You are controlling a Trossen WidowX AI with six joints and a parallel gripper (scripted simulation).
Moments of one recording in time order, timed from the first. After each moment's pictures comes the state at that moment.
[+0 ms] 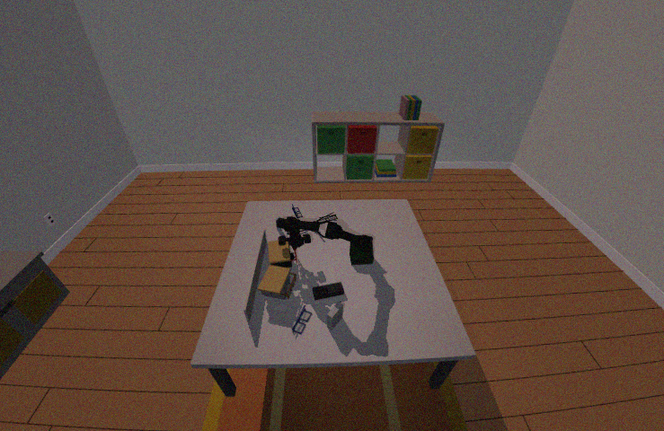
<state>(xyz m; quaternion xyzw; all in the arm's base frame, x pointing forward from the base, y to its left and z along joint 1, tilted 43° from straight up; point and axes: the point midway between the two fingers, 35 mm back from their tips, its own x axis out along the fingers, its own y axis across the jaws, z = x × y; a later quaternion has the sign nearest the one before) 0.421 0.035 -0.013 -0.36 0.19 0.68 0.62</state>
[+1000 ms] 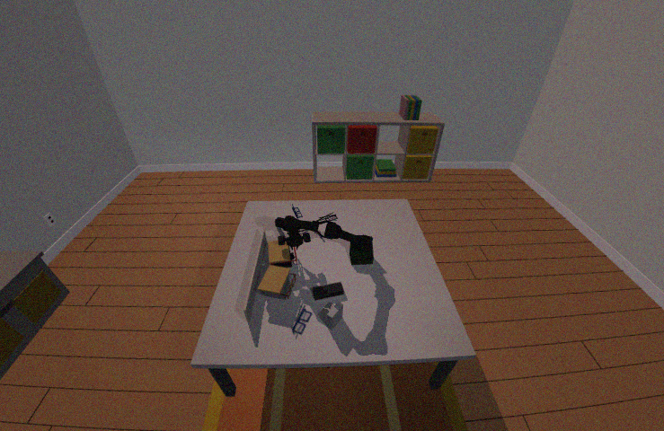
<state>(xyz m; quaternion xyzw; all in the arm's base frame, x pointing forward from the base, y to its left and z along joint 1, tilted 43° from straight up) 0.421 0.031 -0.006 -0.35 0.20 0.69 0.60</state>
